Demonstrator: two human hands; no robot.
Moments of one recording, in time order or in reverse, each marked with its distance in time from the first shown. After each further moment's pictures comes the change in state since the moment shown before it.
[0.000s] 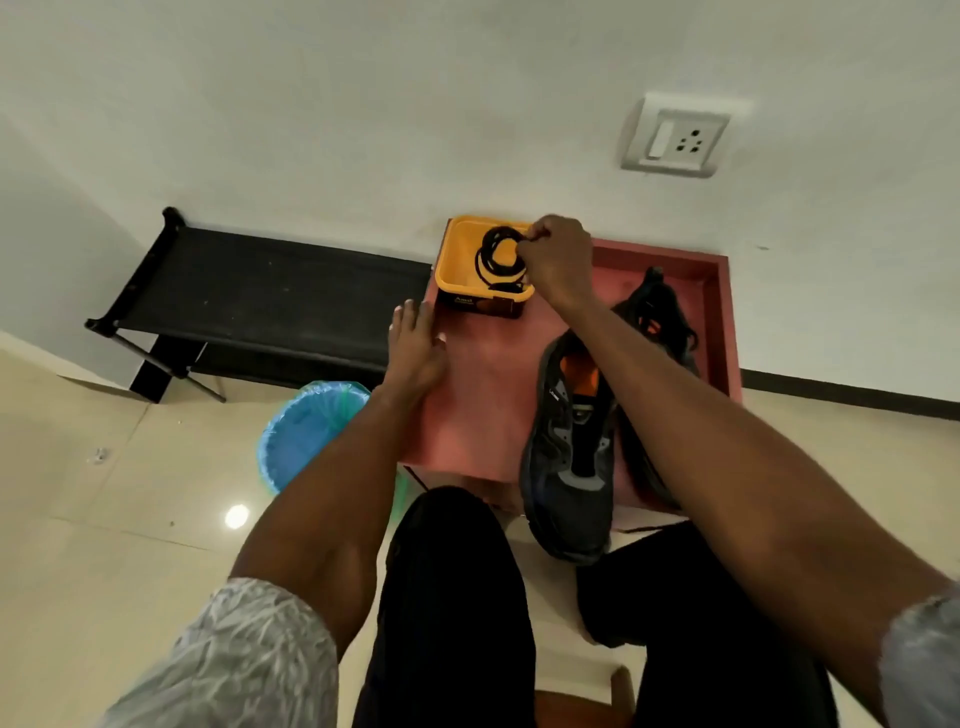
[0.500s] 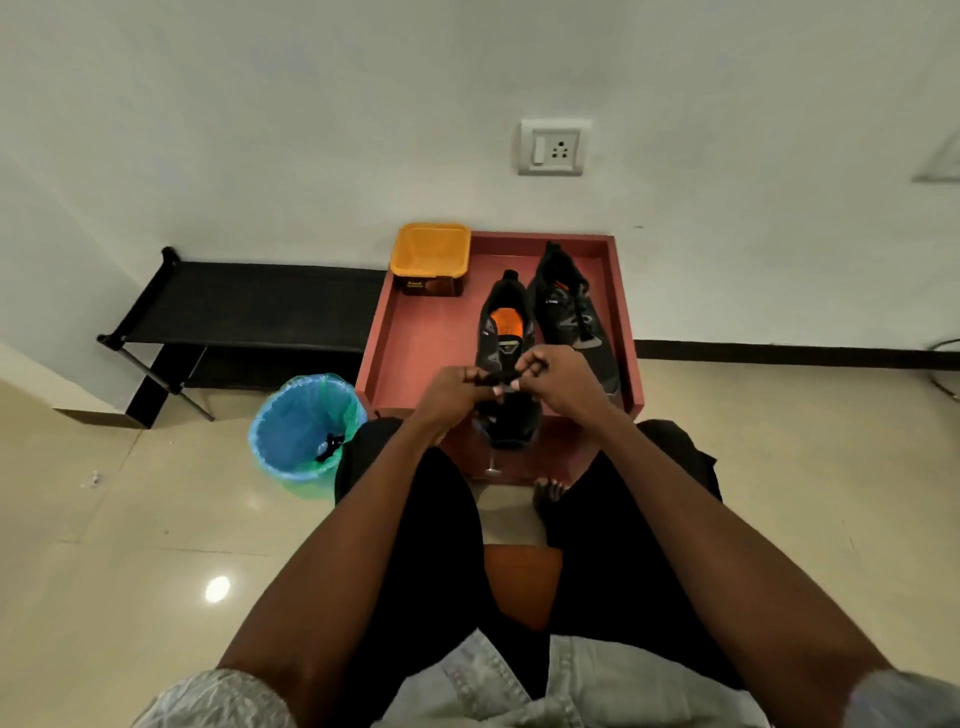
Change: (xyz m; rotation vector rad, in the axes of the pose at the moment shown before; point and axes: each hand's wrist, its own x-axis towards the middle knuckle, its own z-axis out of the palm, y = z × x) left_hand -0.224 0.112 -0.001 -0.736 -0.469 -0.073; right_hand -0.257 0.068 -0.123 -0.072 -0.290 0.020
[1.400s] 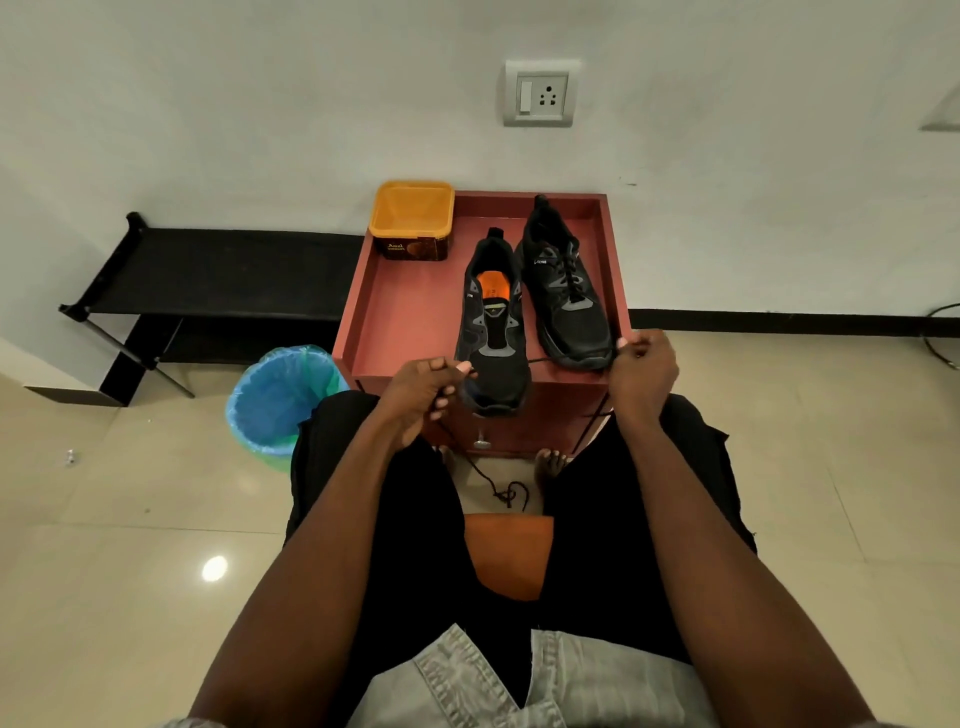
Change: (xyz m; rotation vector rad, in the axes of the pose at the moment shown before) left_hand -0.030 -0.032 0.000 -0.202 0.052 -0.051; right_hand -0.055 0.054 -0.020 0.205 0.769 0.436
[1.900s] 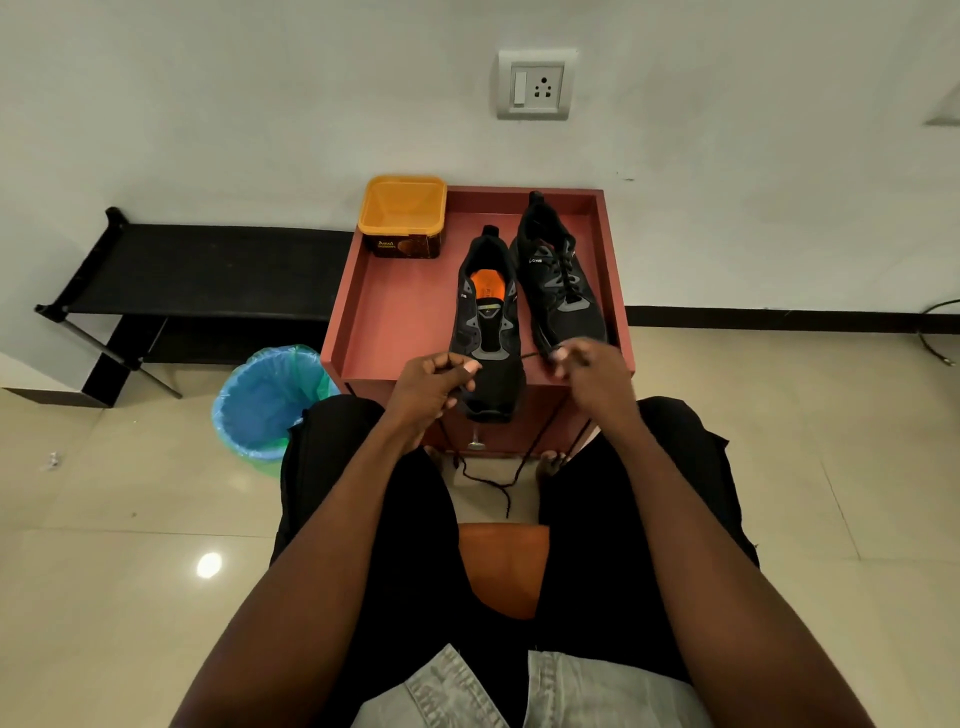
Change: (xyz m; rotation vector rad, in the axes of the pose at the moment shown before) left_hand 0.014 -0.001 0.018 0.064 0.063 0.113; right_hand 0.000 0.001 0.020 -0.135 -0.470 -0.218
